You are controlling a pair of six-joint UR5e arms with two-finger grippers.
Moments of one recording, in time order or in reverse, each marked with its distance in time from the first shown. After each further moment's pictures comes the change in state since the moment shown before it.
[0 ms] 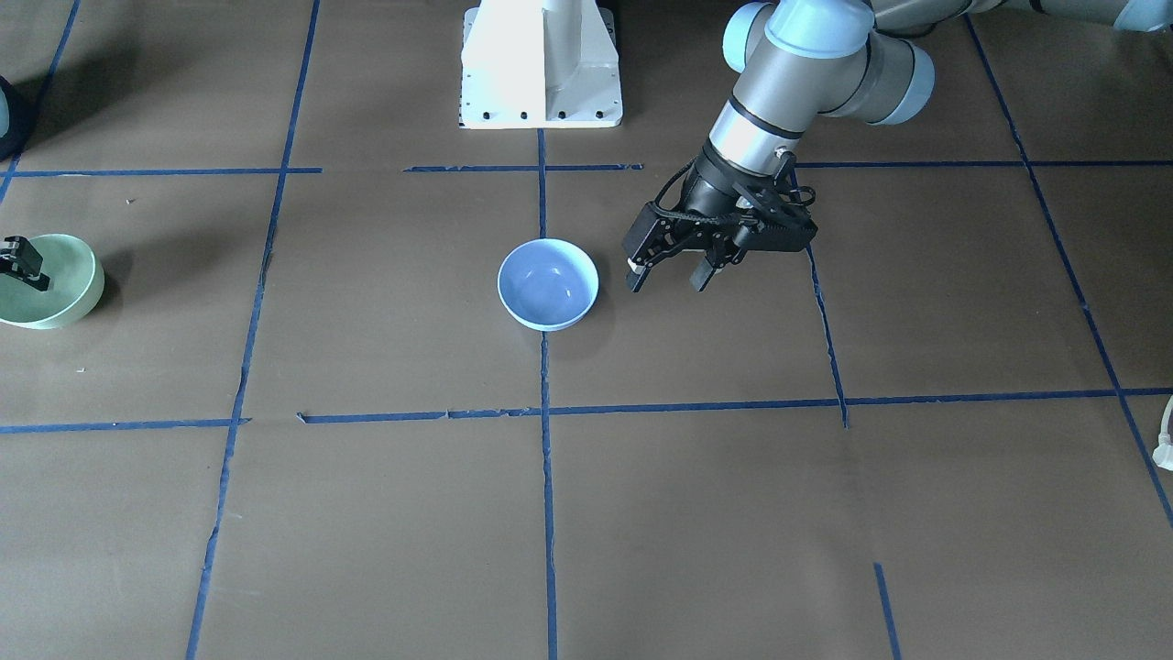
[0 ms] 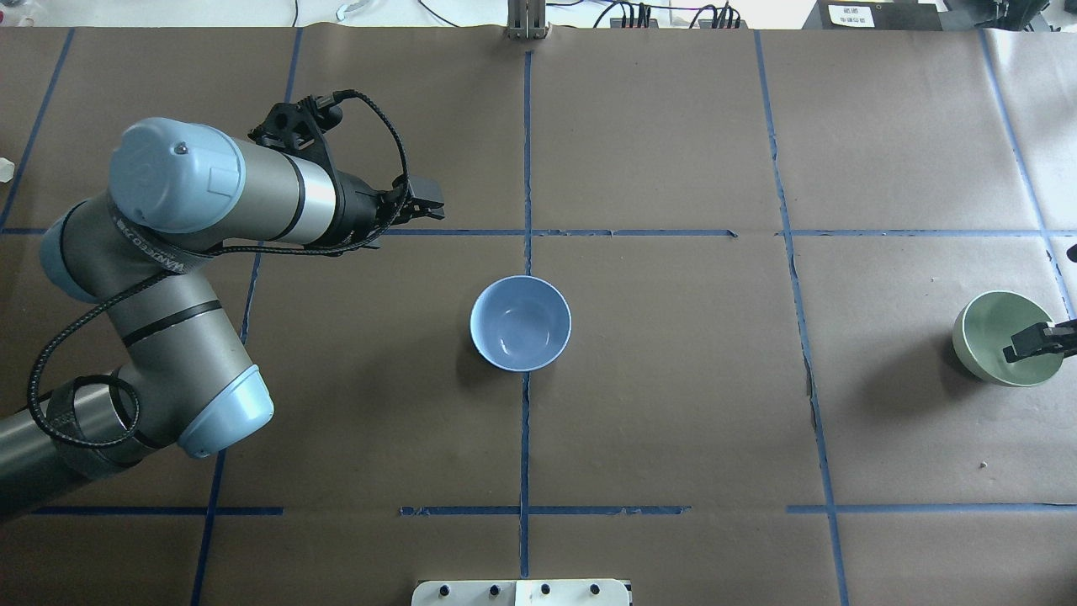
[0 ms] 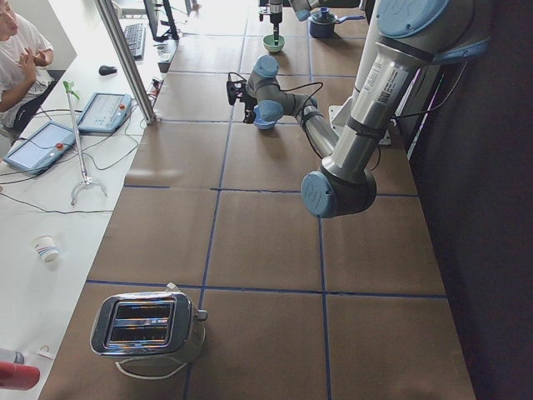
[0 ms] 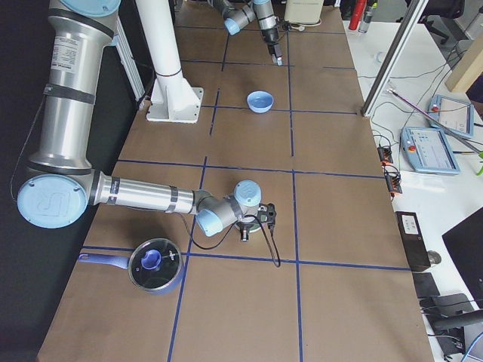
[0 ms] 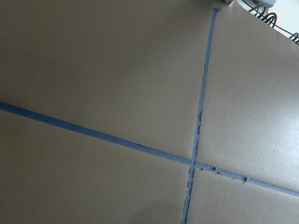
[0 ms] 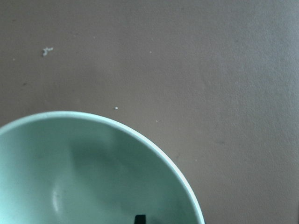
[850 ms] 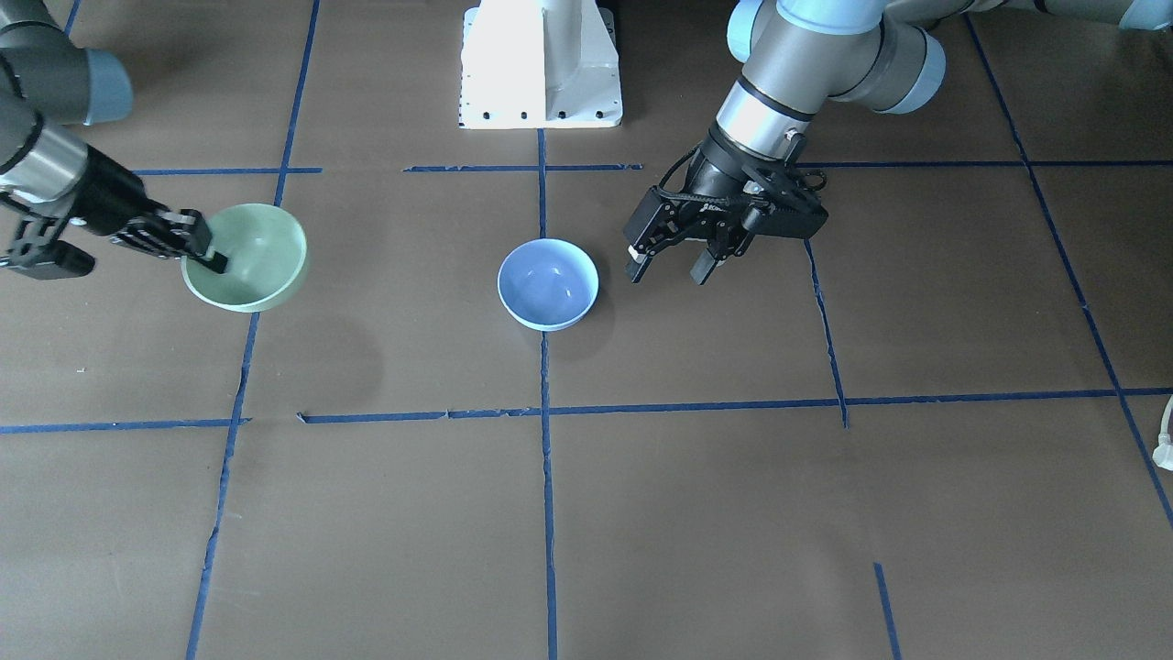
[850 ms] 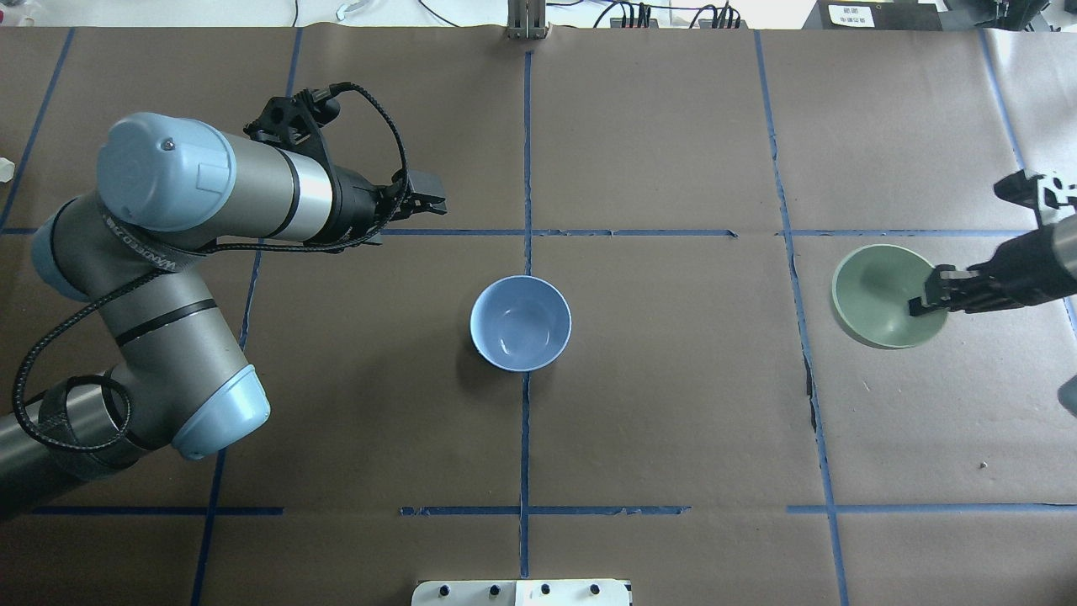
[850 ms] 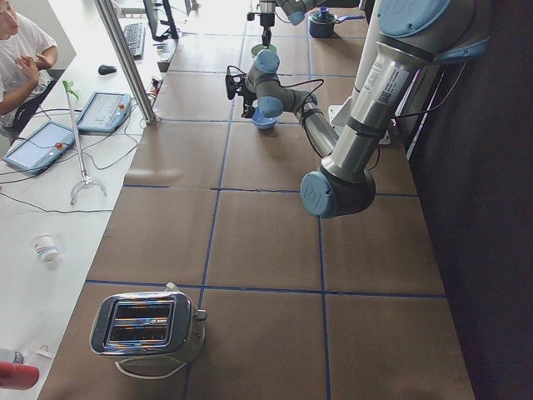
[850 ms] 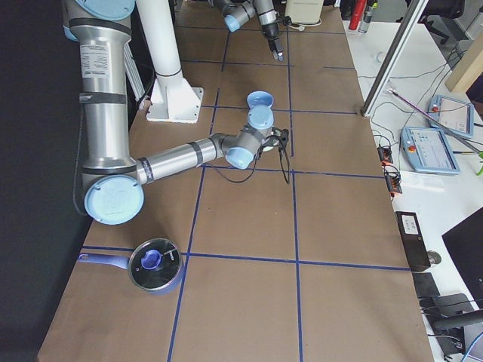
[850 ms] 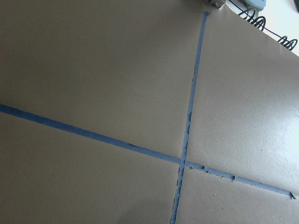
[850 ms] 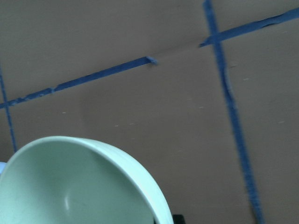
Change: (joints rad) left arm -0.034 0.000 -0.051 -0.008 -0.001 -0.008; right arm -0.224 0.304 0.296 -0.006 0.017 0.788
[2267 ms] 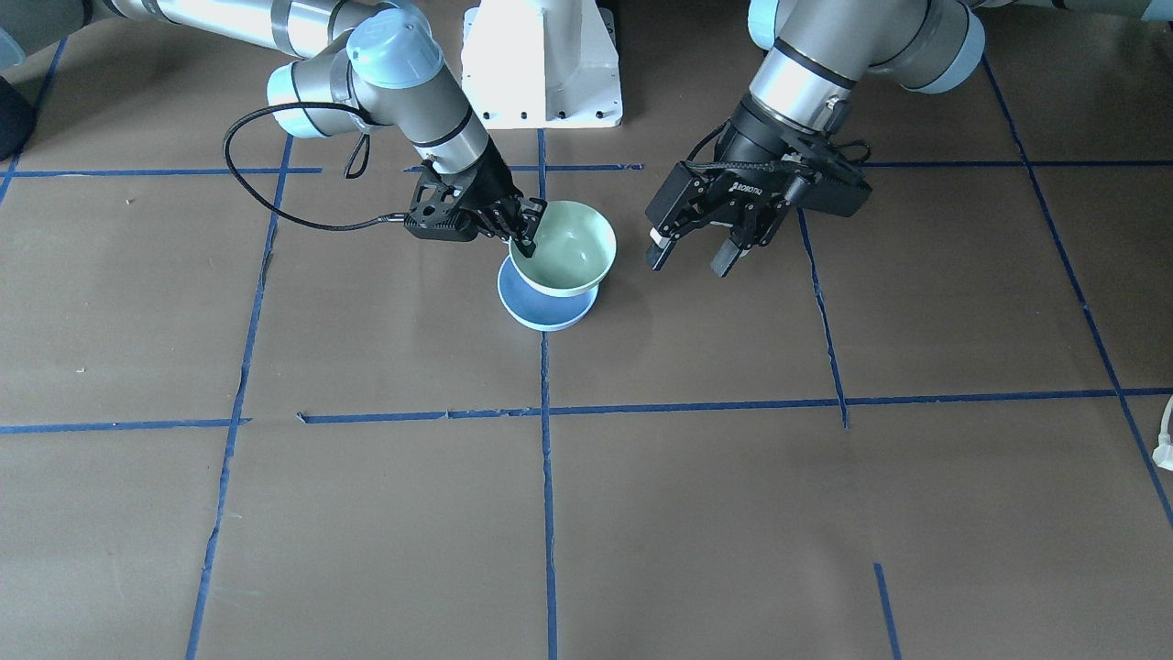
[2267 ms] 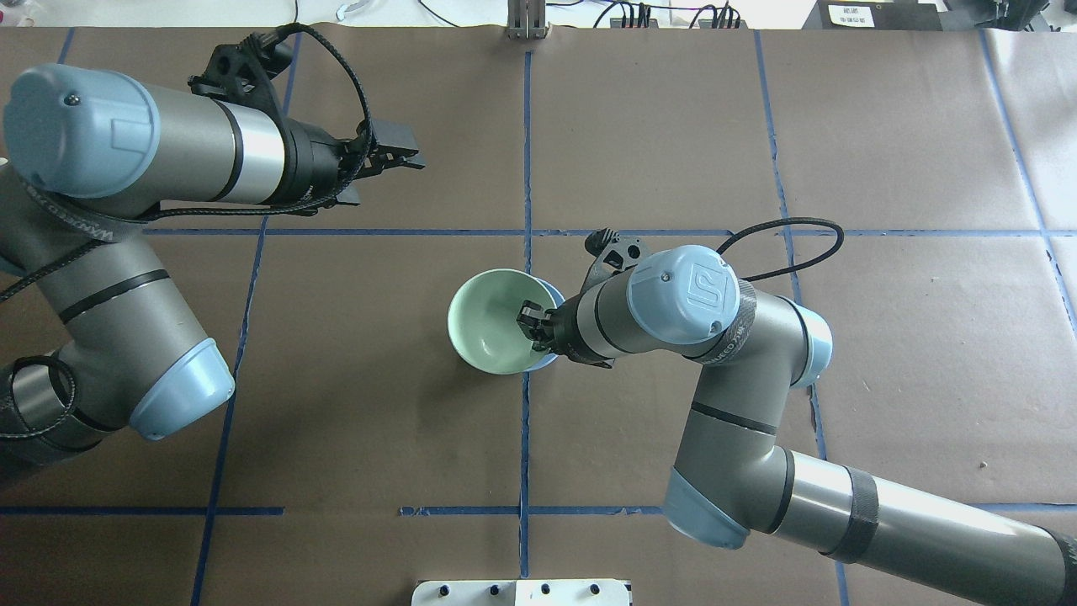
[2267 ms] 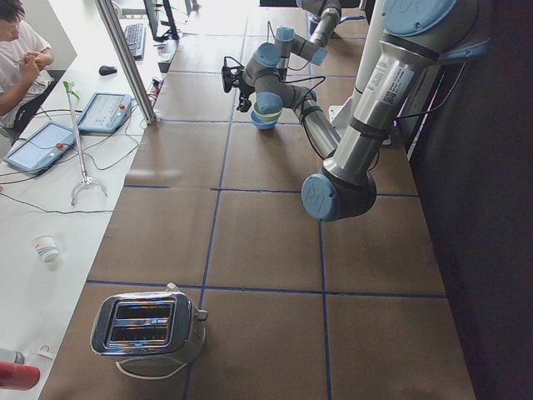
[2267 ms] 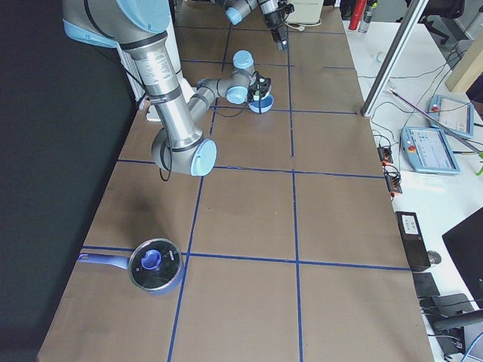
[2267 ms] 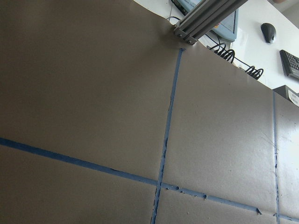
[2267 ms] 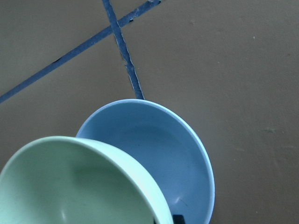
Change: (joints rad) left arm -0.034 0.017 -0.044 -0.005 -0.002 -0.002; right arm -0.415 0.457 -0.140 -0.236 -0.483 0.332
